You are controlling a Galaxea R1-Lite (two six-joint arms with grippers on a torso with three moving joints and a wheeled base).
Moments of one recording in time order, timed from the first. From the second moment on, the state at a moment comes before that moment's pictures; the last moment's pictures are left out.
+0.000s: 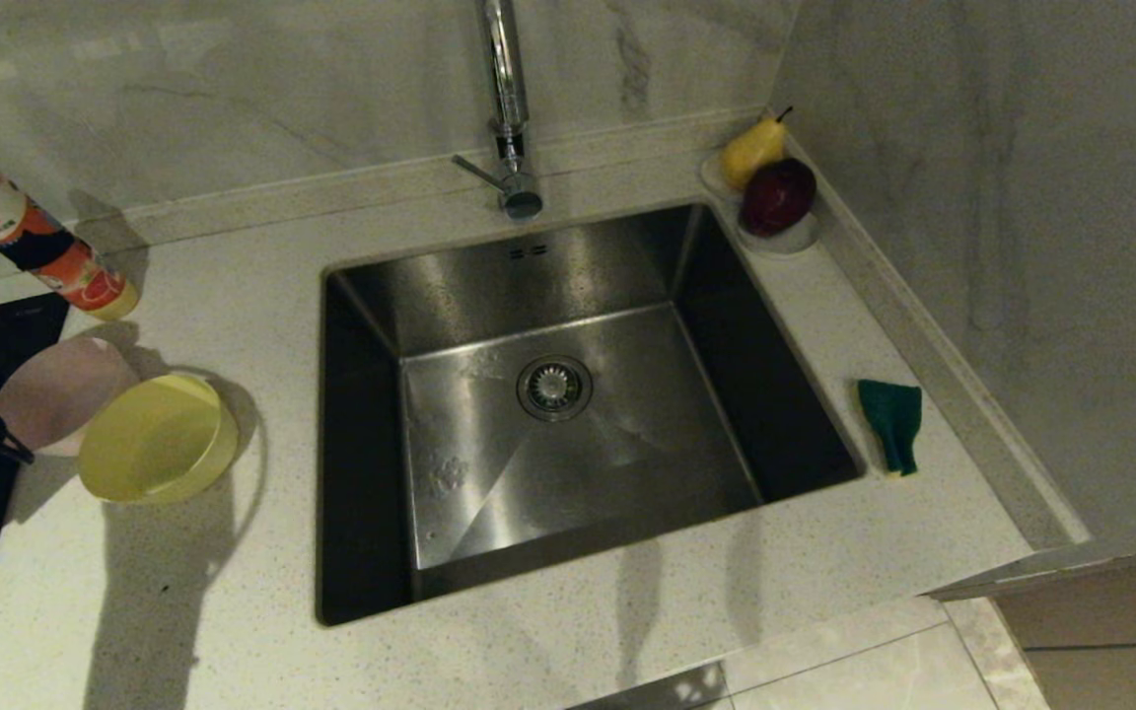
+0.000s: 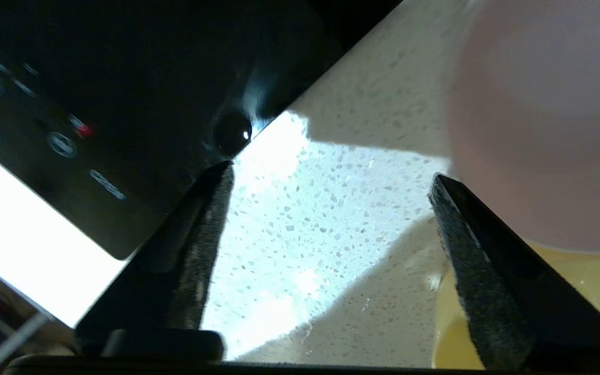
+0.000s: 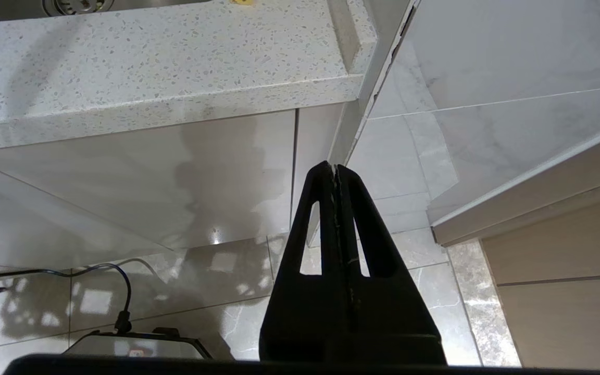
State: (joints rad) left arm 0.58 1.71 -1.39 0.60 -0.03 -0.54; right arm 0.00 0.00 0.00 0.00 0.00 -0.03
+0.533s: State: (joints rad) left arm 0.59 1.75 -1.43 0.60 -0.16 -0.65; right arm 0.00 0.00 0.00 0.00 0.00 -0.03
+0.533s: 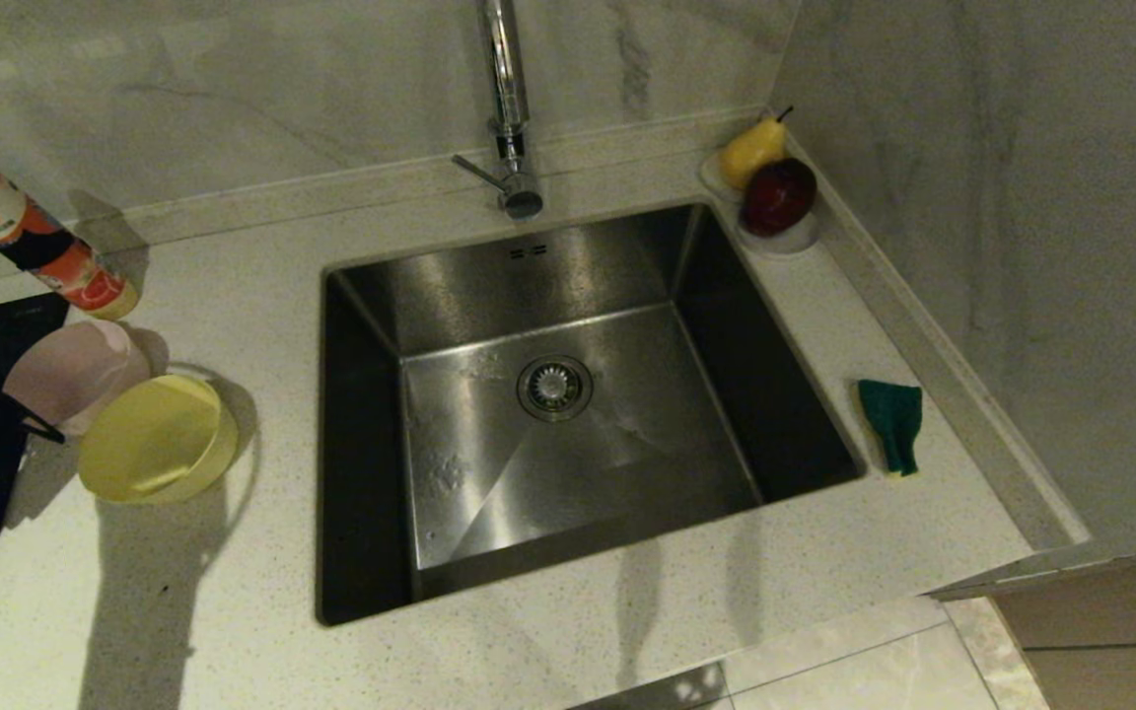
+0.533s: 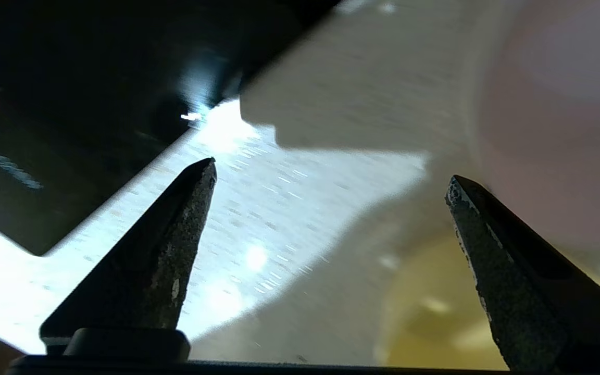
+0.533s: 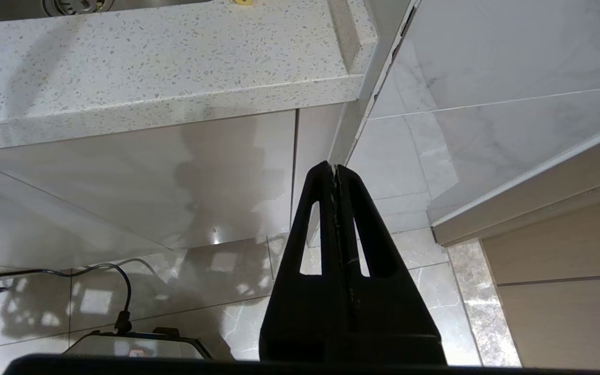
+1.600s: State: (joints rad) left arm 0.66 1.79 -1.53 0.59 -0.30 -0.71; right arm 0.00 0.00 0.00 0.00 0.00 -0.03
